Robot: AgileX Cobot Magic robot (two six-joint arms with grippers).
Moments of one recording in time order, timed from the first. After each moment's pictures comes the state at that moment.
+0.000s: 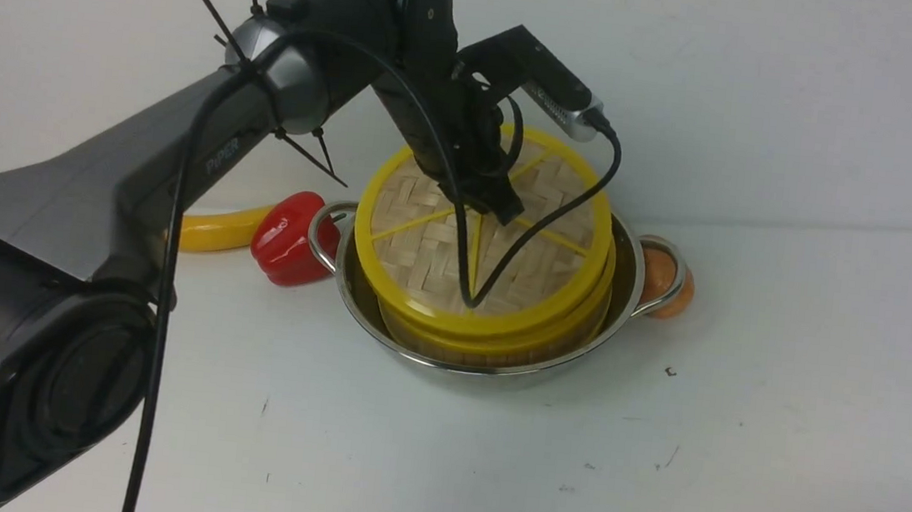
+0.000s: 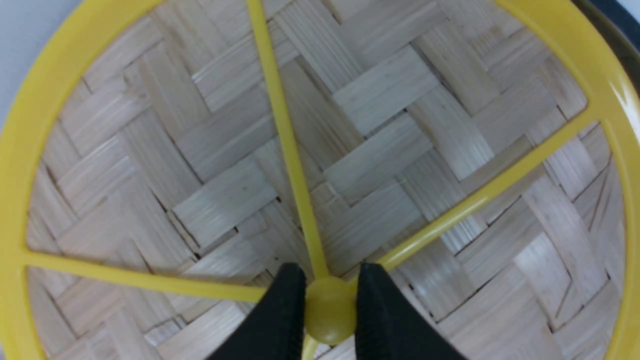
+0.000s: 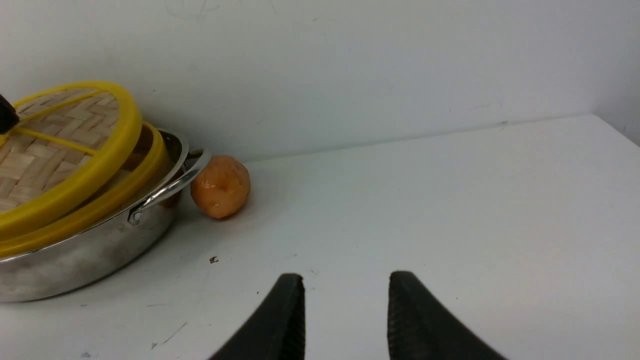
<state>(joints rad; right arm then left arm) 0.03 0.00 0.01 -0.05 0.33 0.22 -0.42 2.27 -2.20 -0.11 1.02 0.54</state>
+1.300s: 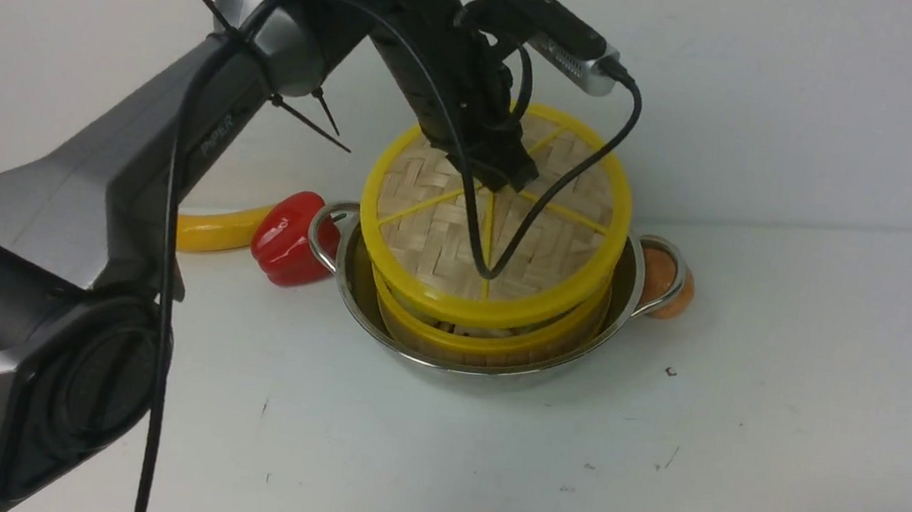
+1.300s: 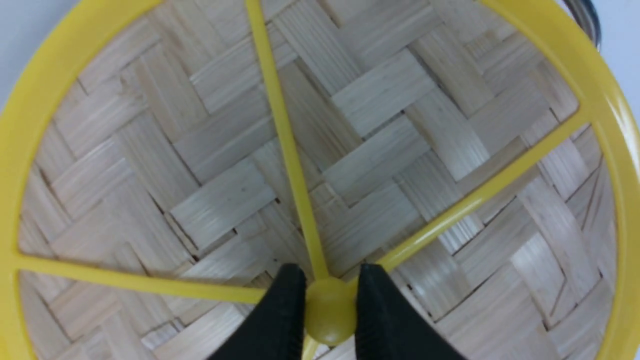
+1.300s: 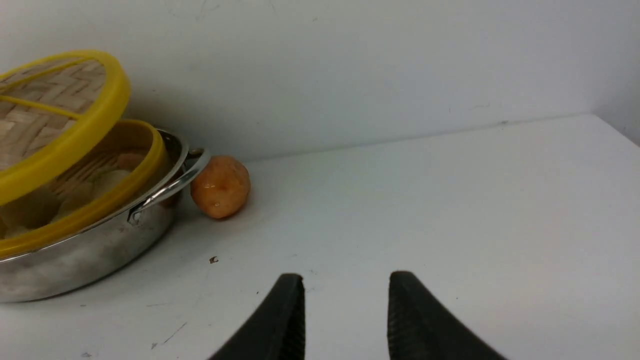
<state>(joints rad) 0.03 0.00 0.01 -0.05 0.33 0.22 -0.42 2.30 -2.38 -0.16 1.22 0.49</state>
